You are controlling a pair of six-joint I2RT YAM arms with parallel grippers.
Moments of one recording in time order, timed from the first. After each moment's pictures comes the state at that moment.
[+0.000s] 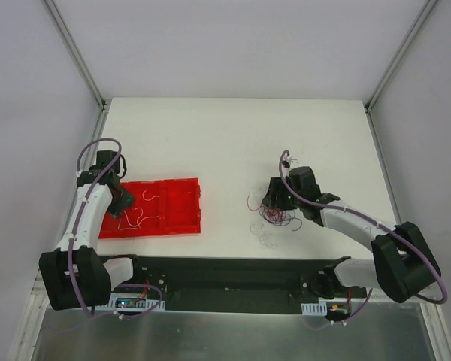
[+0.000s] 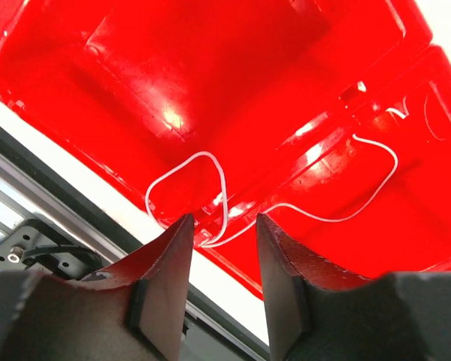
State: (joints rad) left arm 0.13 1.15 0.86 -1.01 -0.22 -0.75; right arm 0.52 1.27 0.57 -0.06 -0.12 0.46
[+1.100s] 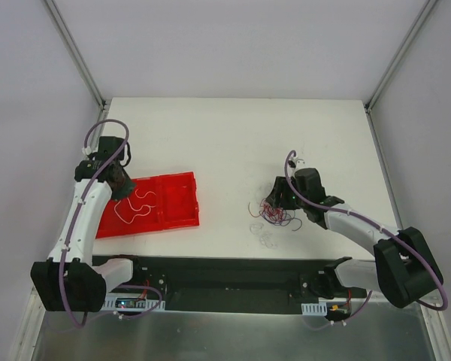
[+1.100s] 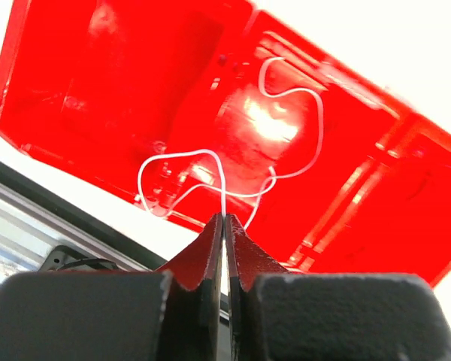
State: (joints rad) left arm 0.03 1.13 1.02 -1.06 -0.24 -0.62; right arm 0.47 1.24 0.53 -0.02 -0.12 0.46
